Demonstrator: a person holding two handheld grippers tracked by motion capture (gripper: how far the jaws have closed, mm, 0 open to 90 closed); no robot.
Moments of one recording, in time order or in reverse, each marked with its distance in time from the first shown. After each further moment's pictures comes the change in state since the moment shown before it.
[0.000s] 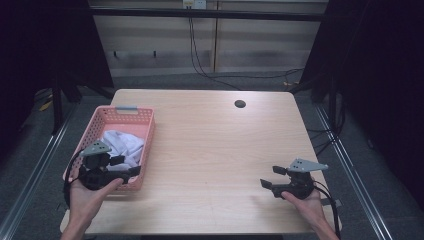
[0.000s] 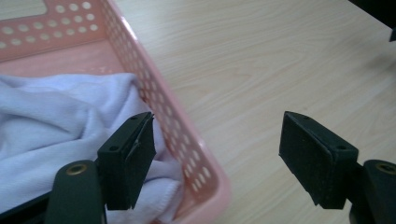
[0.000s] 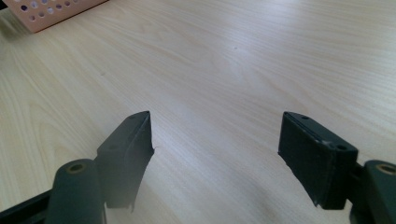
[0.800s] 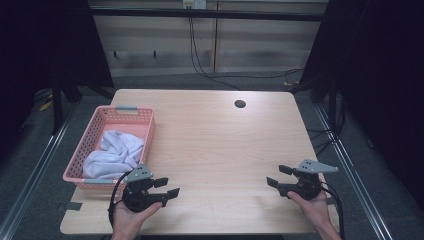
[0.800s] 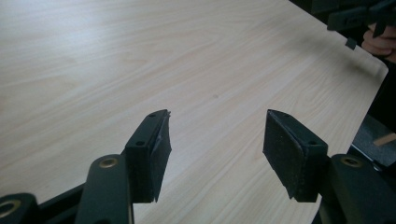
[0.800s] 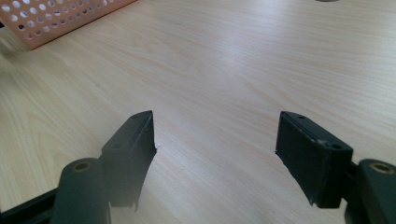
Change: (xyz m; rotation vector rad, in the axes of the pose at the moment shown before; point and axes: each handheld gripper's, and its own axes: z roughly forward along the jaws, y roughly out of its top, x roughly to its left) left arm -0.084 -0.035 0.052 -0.035 -0.212 0.047; right arm -0.005 -0.003 -0.016 -0.050 -0.035 0.039
